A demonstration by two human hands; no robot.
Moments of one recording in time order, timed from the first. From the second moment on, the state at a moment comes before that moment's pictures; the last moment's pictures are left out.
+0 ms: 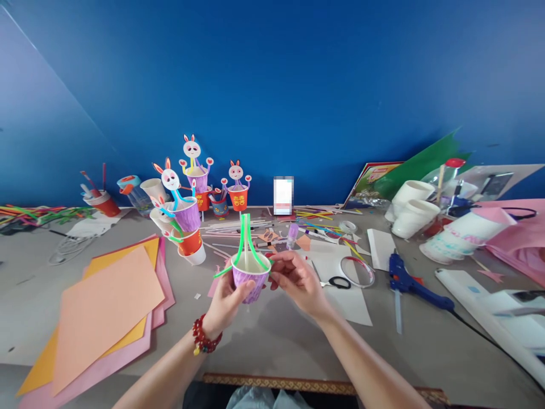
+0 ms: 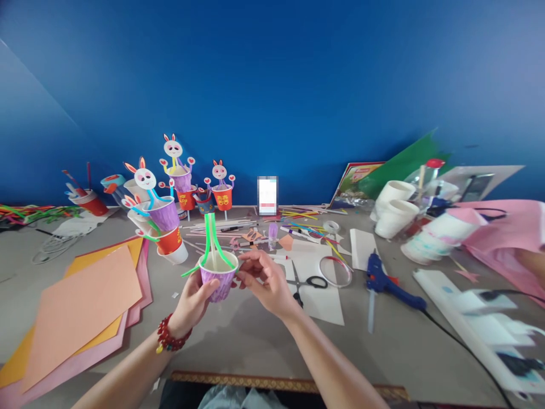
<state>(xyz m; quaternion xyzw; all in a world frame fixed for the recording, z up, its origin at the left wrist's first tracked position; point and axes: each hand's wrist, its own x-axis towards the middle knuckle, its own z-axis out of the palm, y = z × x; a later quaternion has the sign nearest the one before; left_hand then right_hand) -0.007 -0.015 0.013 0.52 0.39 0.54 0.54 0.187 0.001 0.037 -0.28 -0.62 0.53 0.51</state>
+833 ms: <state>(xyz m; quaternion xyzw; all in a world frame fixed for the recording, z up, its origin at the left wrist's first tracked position) 0.004 -0.024 0.030 0.64 0.34 0.48 0.49 0.189 0.002 0.041 -0.33 -0.69 0.43 0.47</state>
